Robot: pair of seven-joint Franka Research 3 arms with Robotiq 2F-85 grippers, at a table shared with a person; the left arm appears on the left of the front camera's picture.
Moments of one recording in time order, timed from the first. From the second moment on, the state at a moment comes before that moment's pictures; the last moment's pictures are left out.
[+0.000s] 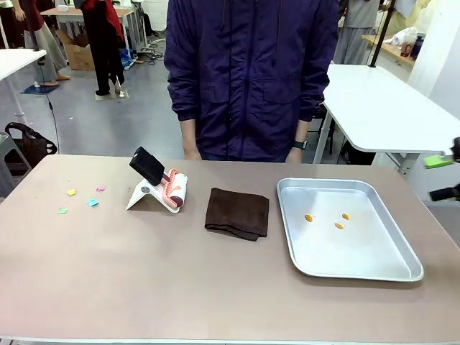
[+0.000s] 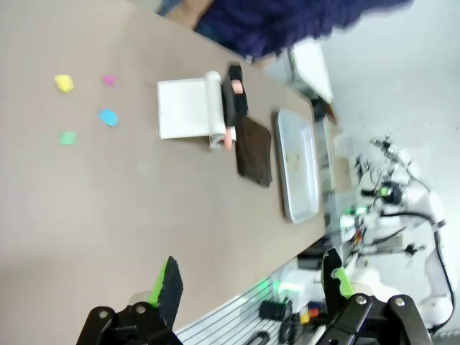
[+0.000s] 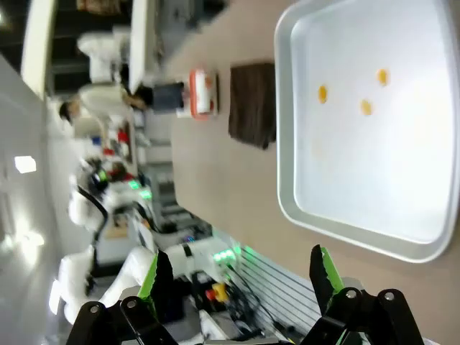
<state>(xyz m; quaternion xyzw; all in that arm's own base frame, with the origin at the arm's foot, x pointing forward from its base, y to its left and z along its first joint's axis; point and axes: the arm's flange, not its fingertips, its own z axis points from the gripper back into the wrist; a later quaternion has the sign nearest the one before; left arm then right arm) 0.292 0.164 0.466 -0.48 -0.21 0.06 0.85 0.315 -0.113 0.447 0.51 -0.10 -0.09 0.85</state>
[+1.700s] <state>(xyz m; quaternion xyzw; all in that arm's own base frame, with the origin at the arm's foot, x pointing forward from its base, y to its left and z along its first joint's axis) 0.332 0.168 0.489 -0.45 -0.28 0.08 0.85 0.323 -0.140 0.479 0.43 -0.21 -0.18 0.86</state>
